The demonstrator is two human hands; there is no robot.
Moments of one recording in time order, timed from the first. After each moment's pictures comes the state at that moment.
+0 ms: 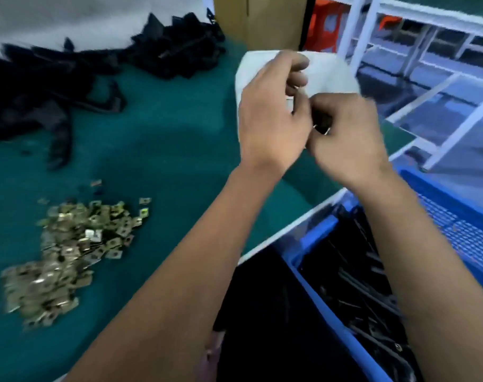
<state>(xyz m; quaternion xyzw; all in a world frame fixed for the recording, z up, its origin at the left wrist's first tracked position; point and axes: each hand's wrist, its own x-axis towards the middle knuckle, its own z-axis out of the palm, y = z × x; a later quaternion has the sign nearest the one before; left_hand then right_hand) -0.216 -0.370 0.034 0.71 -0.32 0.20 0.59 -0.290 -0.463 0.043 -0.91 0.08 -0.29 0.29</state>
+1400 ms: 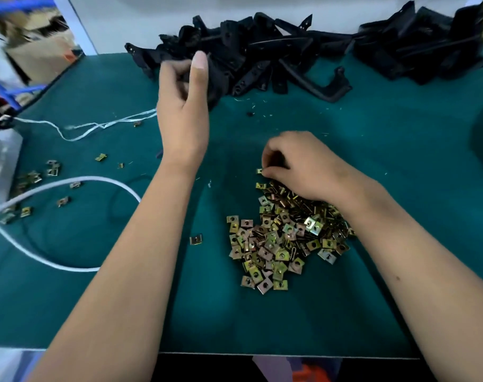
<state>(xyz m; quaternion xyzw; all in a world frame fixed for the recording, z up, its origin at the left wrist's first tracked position) -0.127 0.030 0.016 0.73 0.07 0.34 0.59 -0.123 -0.158 -0.004 -0.94 -0.28 0.02 0.21</state>
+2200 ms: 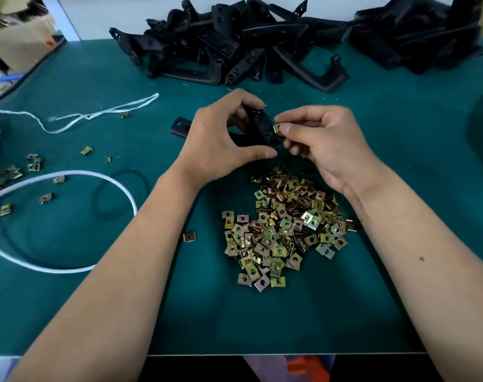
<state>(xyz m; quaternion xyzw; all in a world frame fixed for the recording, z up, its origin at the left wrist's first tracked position) -0.127 0.029 -0.023 0.87 -0.17 0.16 0.42 -0.114 -0.174 -0.012 -0.71 -0.07 0.05 0.70</state>
